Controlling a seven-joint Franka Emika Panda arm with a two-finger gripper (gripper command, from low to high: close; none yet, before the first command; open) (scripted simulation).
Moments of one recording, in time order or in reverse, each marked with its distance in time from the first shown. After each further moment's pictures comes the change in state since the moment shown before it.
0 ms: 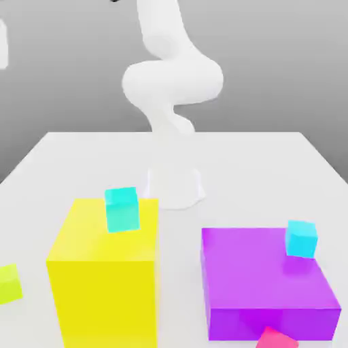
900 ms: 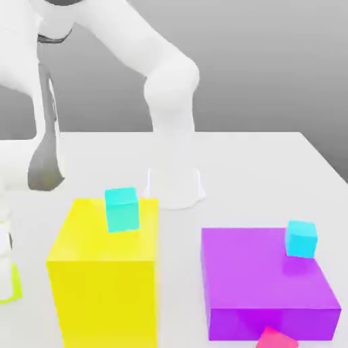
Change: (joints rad) arm 0.888 -0.103 -0.997 0.057 -0.615 0.084 -0.353
